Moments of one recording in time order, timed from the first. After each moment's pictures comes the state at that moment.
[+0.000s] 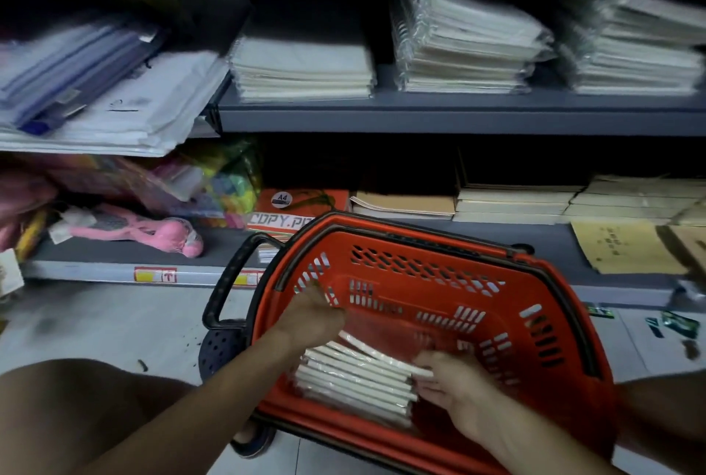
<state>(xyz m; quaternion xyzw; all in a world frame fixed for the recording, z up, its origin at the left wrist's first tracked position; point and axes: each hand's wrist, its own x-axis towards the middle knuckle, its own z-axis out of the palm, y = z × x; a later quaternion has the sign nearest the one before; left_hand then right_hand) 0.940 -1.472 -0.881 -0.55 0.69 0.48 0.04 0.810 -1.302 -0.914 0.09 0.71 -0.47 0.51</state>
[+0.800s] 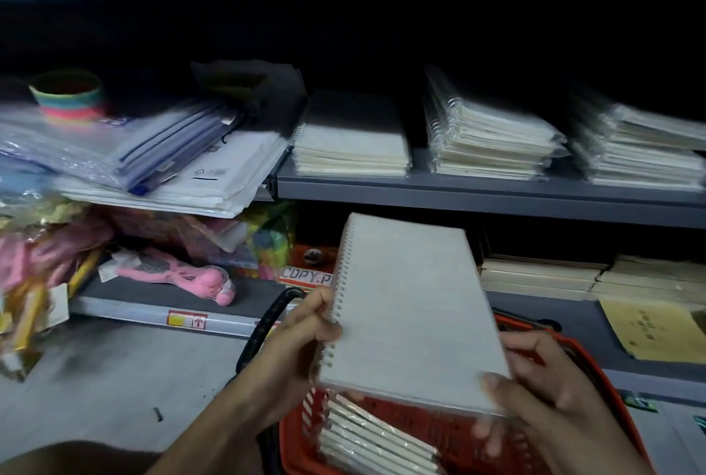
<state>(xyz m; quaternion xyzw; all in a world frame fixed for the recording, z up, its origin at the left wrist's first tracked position) 0.992 -1.466 -0.761 -0.25 0.46 0.83 -0.19 0.799 -1.272 -0.726 -0.26 0.62 -0.57 0.47</state>
